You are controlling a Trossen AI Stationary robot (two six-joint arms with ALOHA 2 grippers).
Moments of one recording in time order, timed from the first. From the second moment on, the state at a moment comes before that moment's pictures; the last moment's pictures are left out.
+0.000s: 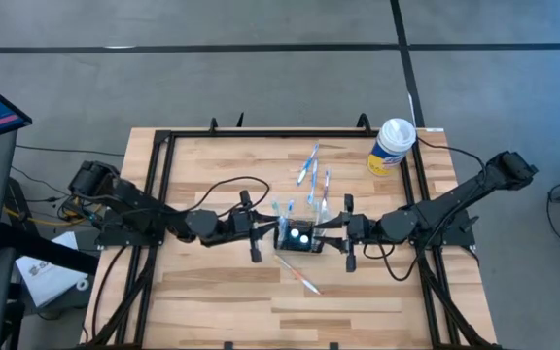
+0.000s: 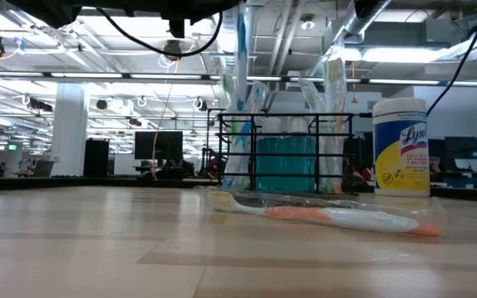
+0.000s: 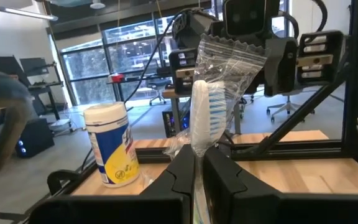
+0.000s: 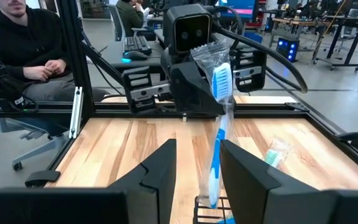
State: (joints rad) left arm -0.31 1.52 0.67 0.97 -0.54 0.18; right arm 0.47 1.17 0.71 0.31 0.49 0.06
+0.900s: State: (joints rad) left arm -0.31 1.70 0.67 1.02 -0.64 0.11; right arm 0.47 1.18 0.71 0.30 0.49 0.08
